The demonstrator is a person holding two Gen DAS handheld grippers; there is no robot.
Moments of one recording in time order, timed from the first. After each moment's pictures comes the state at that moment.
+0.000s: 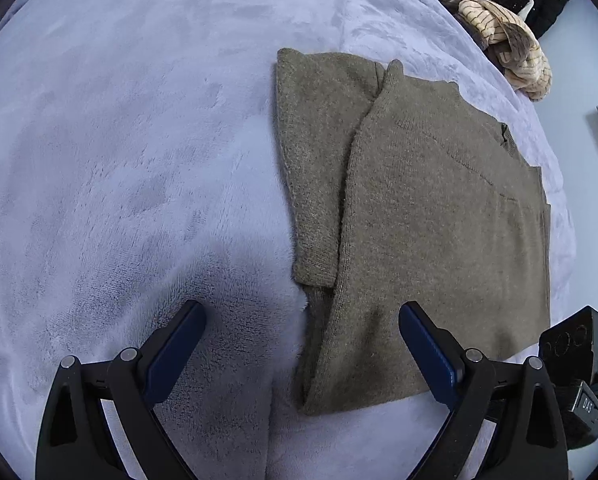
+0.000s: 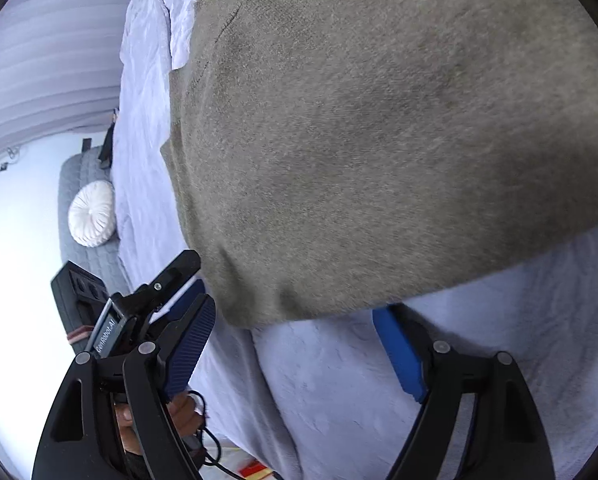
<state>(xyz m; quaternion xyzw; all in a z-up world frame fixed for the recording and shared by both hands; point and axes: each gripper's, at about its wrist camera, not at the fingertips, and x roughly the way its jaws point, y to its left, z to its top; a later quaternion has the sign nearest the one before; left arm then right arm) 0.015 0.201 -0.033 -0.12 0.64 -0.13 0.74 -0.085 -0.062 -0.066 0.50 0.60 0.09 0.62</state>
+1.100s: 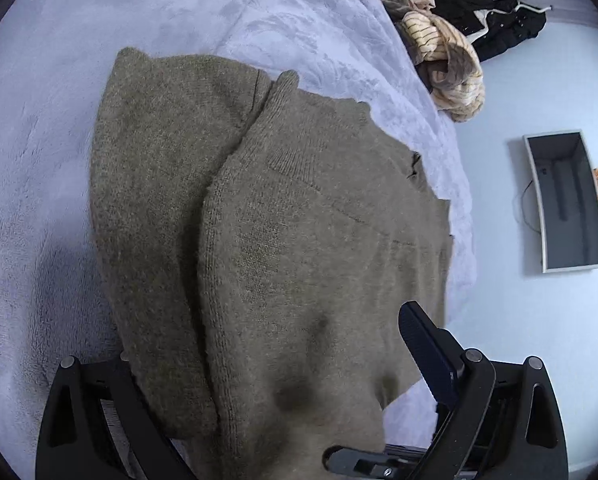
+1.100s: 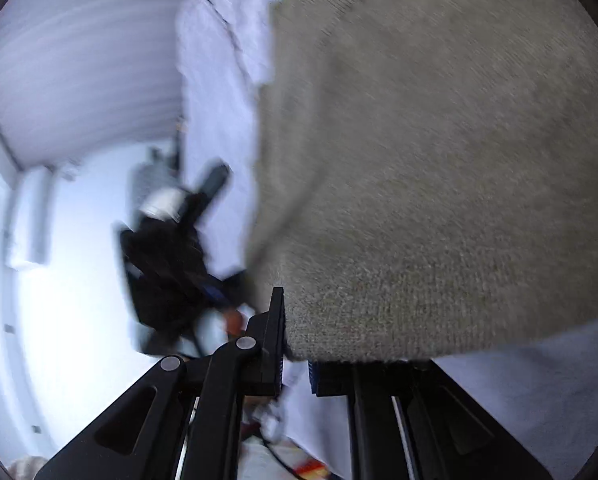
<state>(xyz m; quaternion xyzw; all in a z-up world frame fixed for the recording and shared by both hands) 0.070 0.142 -0.041 -0.26 0.64 -0.26 0.68 -0.060 -0.034 -0.053 0.49 0.60 0.15 0.62</state>
